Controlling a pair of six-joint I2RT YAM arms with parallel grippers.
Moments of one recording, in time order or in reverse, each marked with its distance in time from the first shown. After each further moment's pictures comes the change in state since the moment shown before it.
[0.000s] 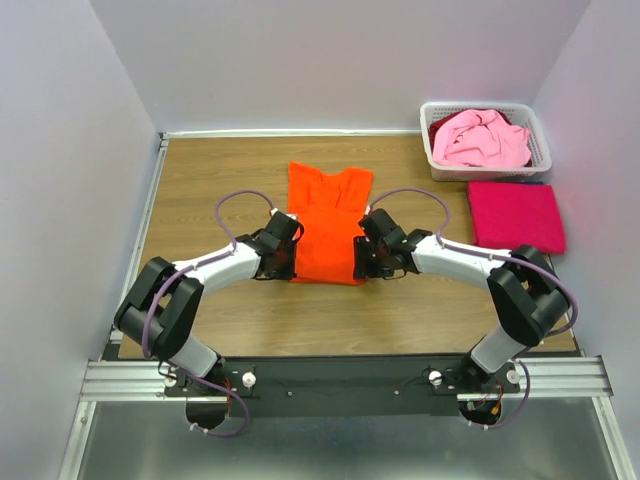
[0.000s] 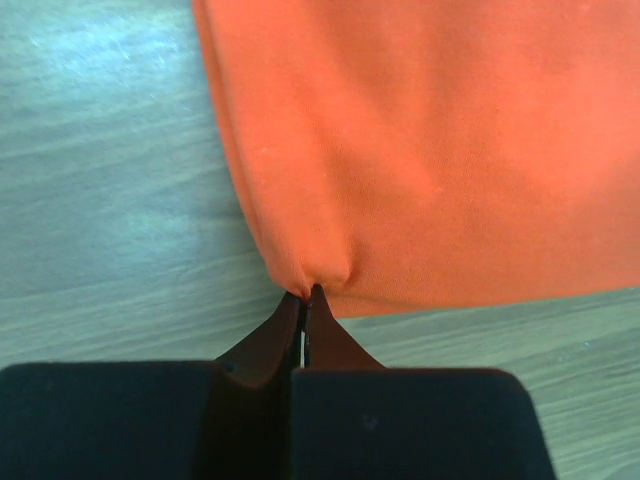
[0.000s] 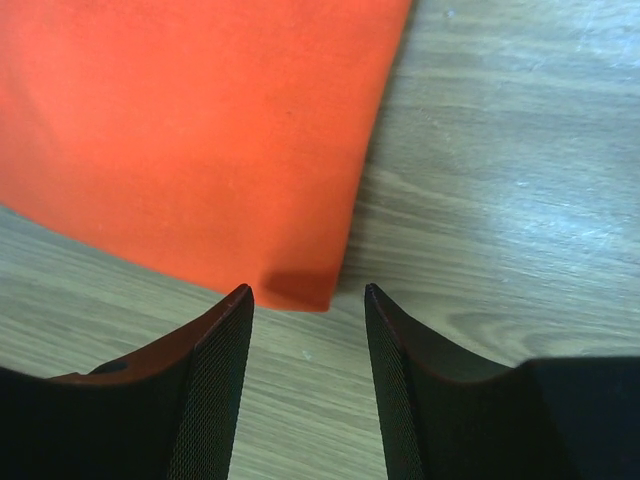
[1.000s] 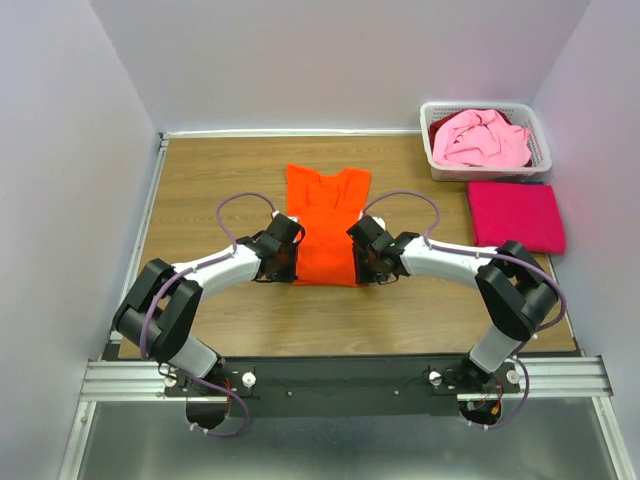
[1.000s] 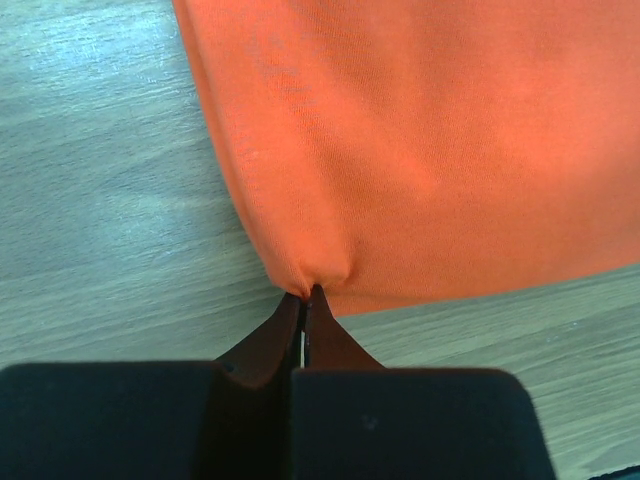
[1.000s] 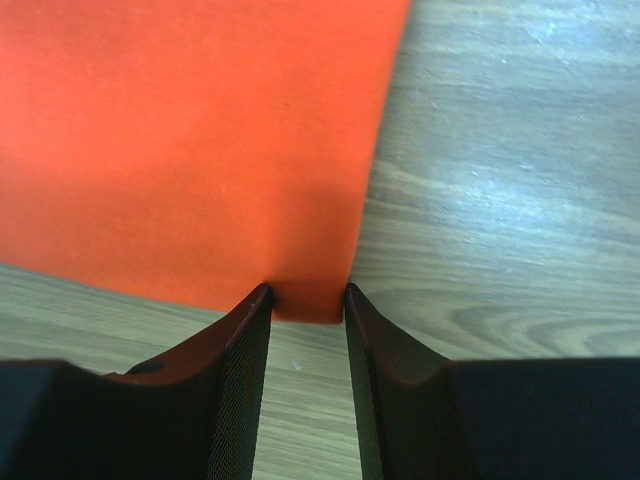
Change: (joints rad) left arm -0.021 -0.015 -0.014 -0.005 0.014 -0.015; right arm 0.065 0.076 0.040 -0.059 0.115 0.023
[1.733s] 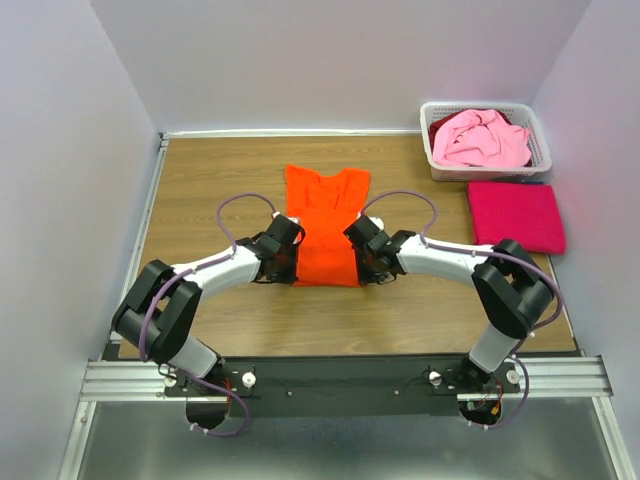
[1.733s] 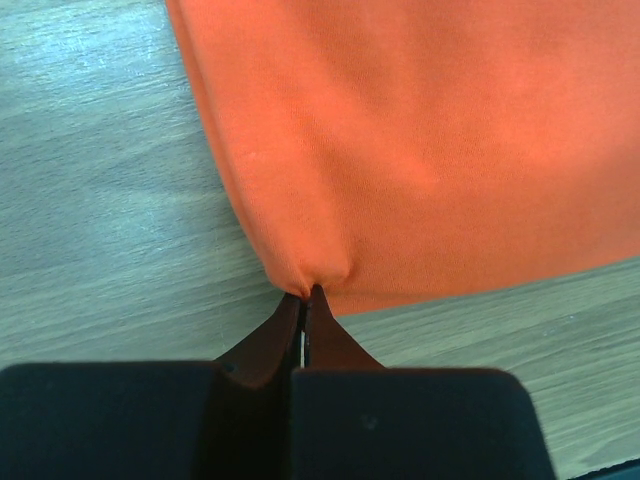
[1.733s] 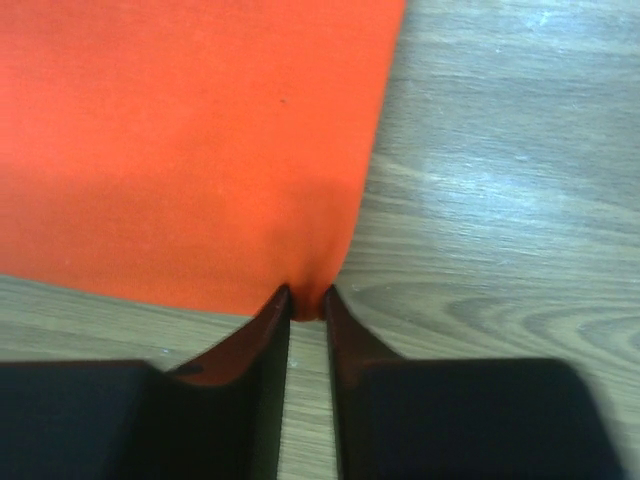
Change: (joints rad) left arm -0.005 -0.007 -0.010 0.007 0.009 0.000; right arm 0.014 0.018 0.019 -0.047 0.029 0.012
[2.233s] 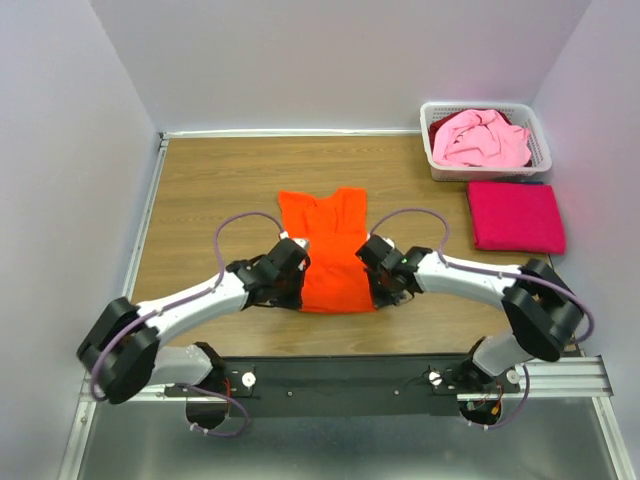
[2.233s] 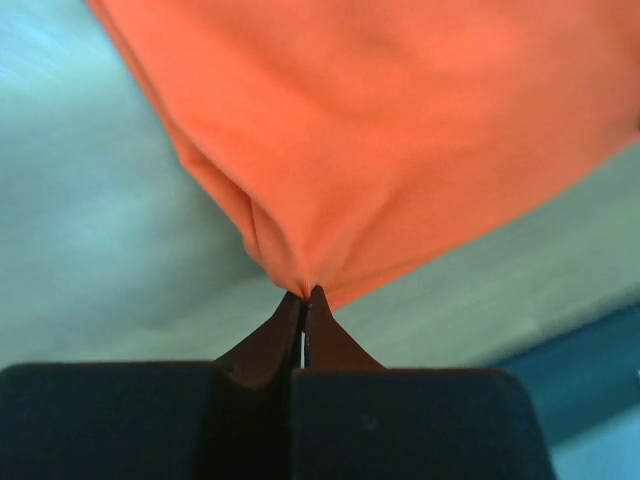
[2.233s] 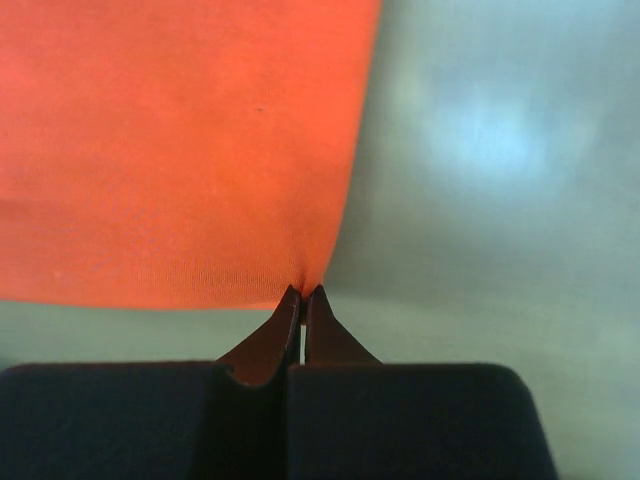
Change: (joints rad) left arm -0.162 -0.236 -0.099 -0.116 0.040 -0.095; right arm 0.045 -0.171 -0.145 -0.094 -0.056 0.003
